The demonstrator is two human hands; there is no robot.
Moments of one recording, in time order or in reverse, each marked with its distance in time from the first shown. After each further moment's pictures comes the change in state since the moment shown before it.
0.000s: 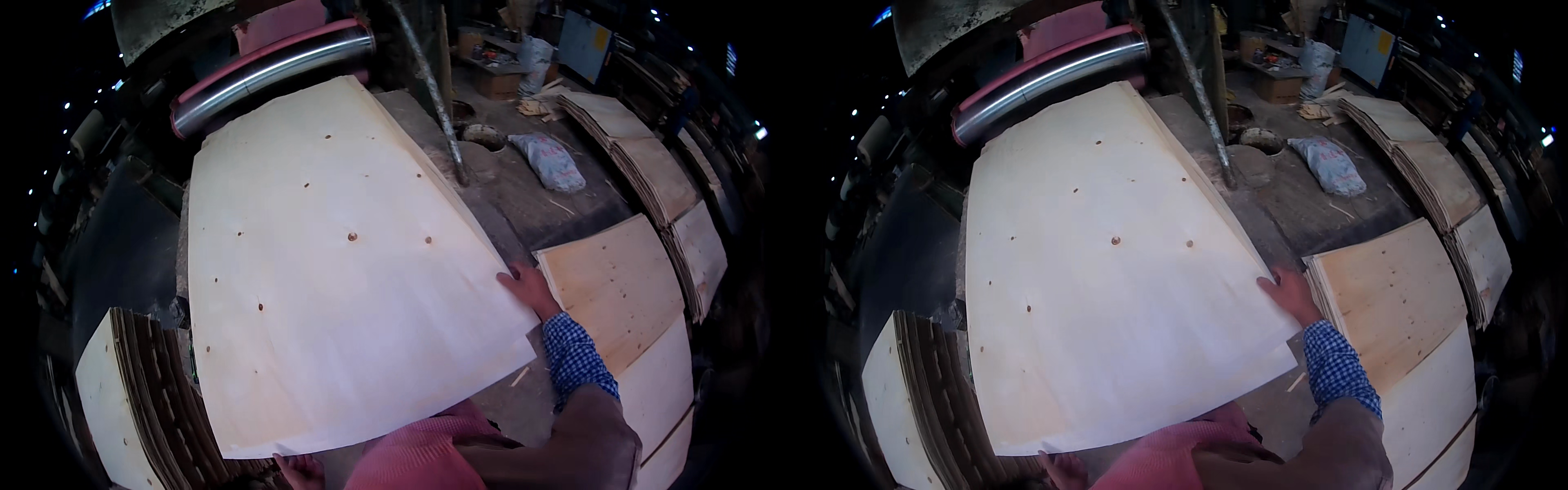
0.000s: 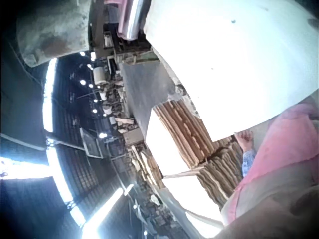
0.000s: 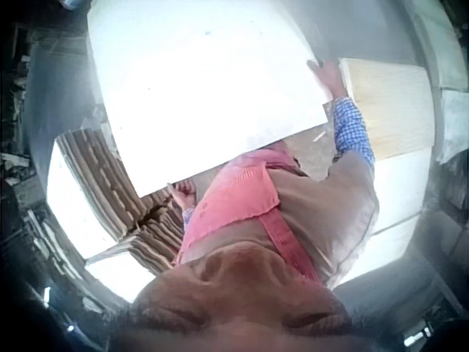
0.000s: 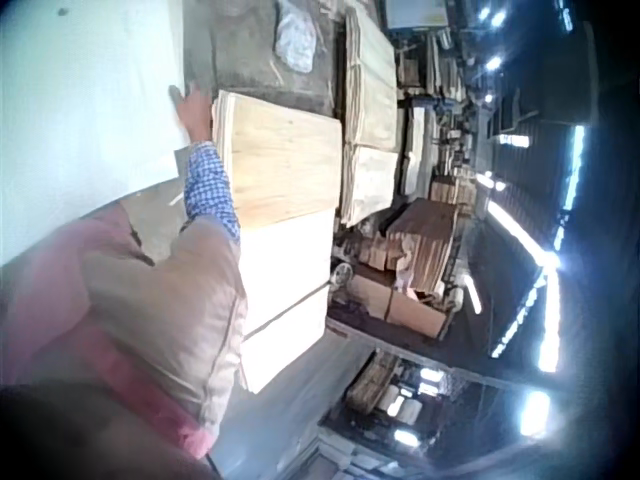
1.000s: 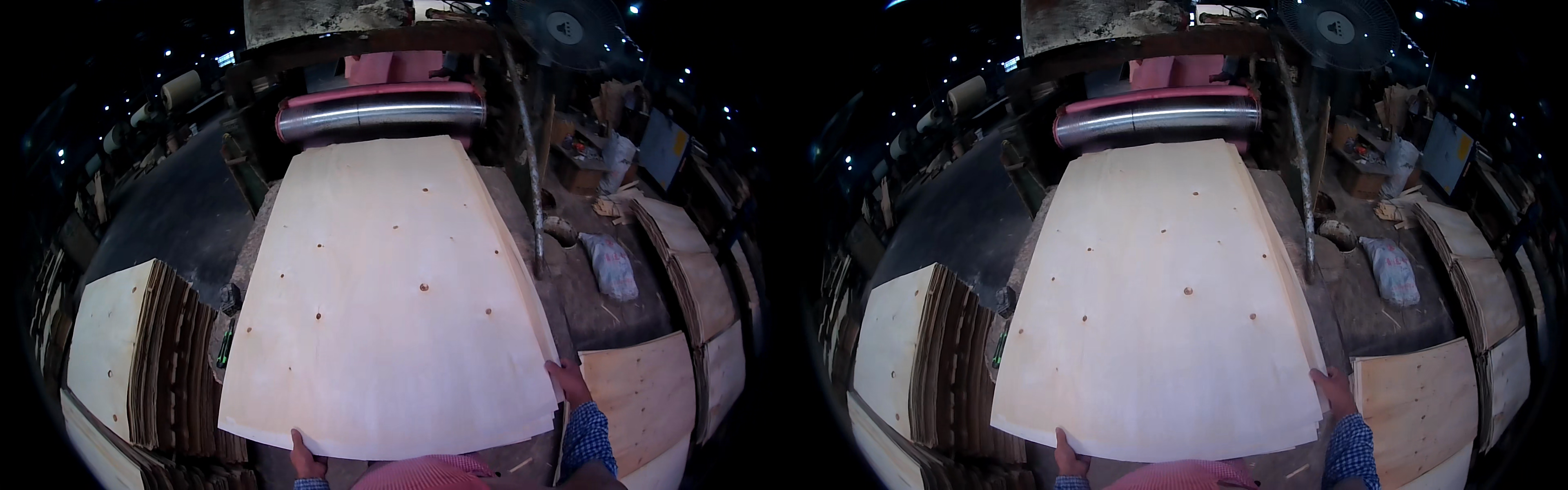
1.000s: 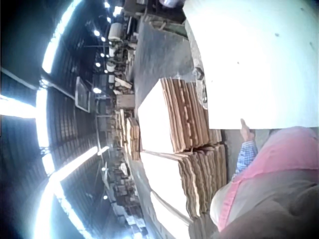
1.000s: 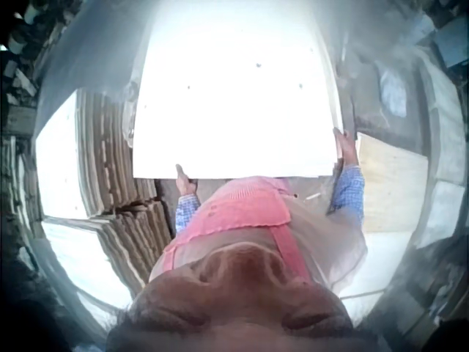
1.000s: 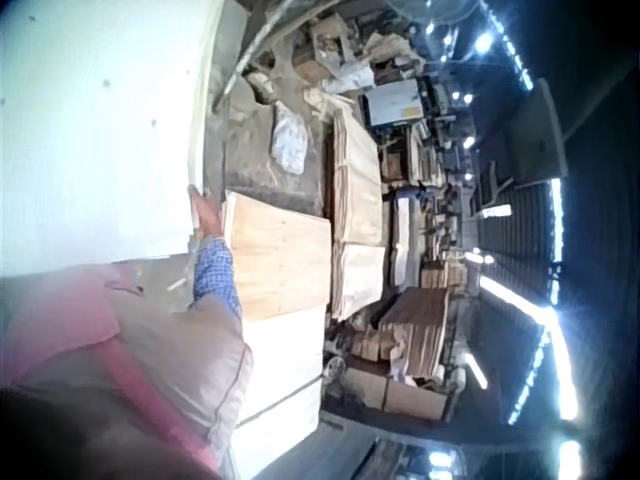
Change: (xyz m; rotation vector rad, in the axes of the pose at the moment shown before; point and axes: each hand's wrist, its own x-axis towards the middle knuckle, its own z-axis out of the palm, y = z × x) left_hand 0.060 -0.027 0.061 -0.115 -0.105 0.160; right_hand 0.017 0.031 0.026 0.707 -0.155 0.215
